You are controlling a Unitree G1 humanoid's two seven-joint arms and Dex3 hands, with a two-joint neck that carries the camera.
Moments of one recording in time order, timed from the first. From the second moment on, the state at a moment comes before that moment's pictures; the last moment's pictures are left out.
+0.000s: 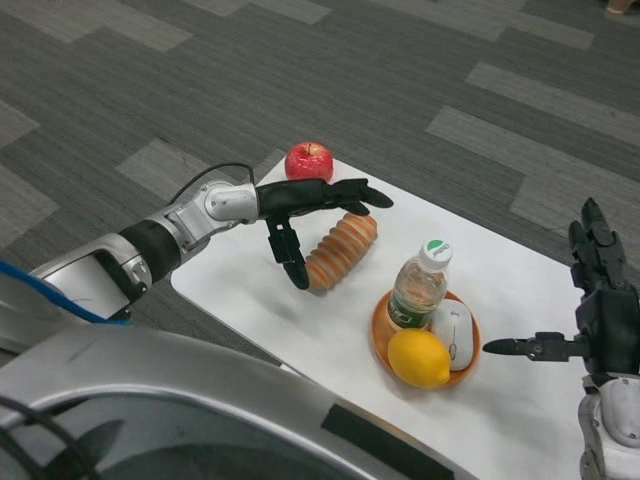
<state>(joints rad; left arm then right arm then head) -0.28 0.52 -0.27 0.57 0.02 -0.58 -0.44 -0.29 -0.36 0.30 0.80 0.26 -0.90 0.07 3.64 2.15</state>
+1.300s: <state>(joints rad) -0.39 0.57 -0.40 0.23 0.23 0.13 -0.37 -0.29 -0.35 0.30 0.81 0.27 -0.90 0.07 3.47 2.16</state>
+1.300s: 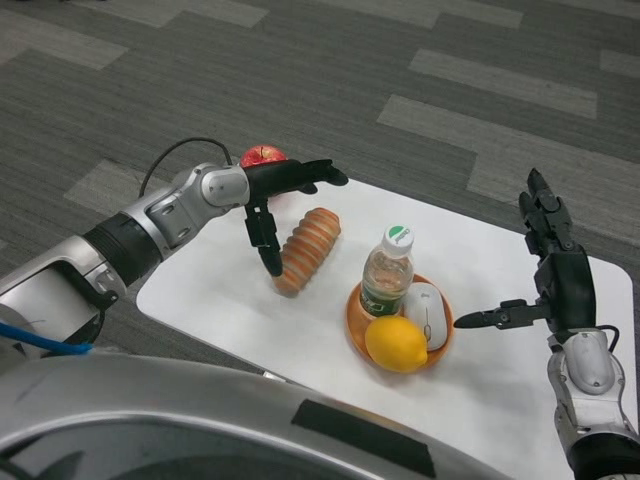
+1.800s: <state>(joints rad) -0.50 0.60 -0.62 0.14 0.29 0.41 -0.39 -0.29 -0.35 0.30 0.81 0.27 -0.90 0.07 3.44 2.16</state>
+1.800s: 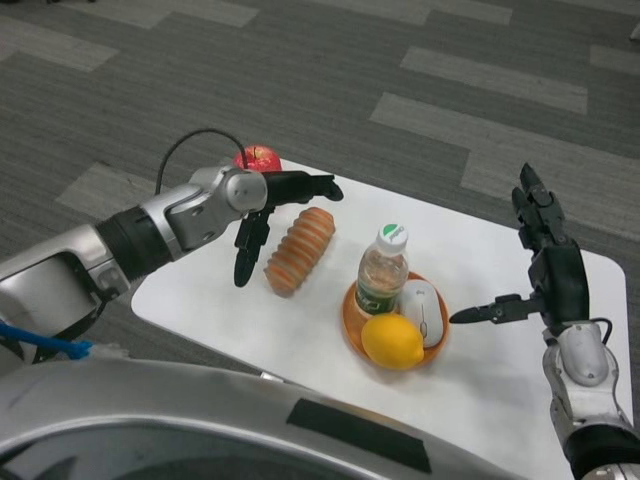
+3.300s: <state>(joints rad) -0.82 0.50 -1.15 0.61 0.19 0.23 -0.20 -0.31 -0.34 0.30 0.83 0.27 -0.90 0.07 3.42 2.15</state>
